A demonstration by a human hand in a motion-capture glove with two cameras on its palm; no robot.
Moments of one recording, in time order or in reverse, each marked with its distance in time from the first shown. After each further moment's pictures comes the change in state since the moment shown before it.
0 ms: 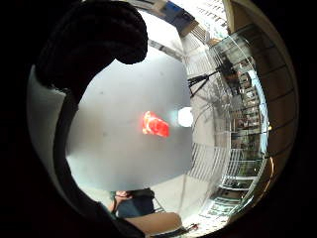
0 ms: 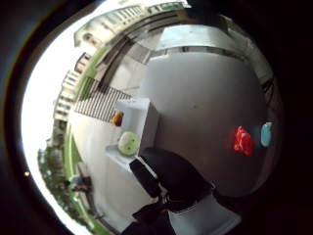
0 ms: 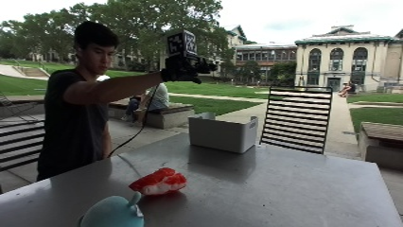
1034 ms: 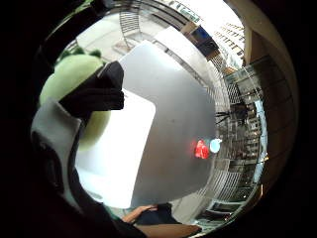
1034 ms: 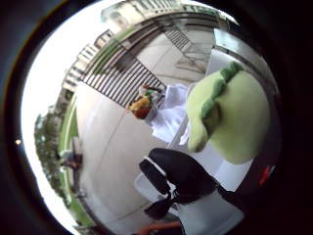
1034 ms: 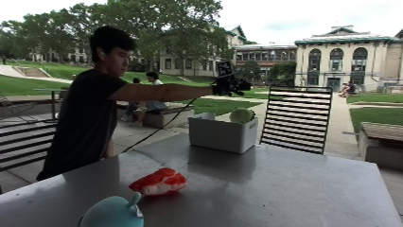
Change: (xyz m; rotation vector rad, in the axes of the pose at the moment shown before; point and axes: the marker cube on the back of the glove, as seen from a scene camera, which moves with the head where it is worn) arm -0.257 -0.106 0.103 0.070 -0.097 -0.222
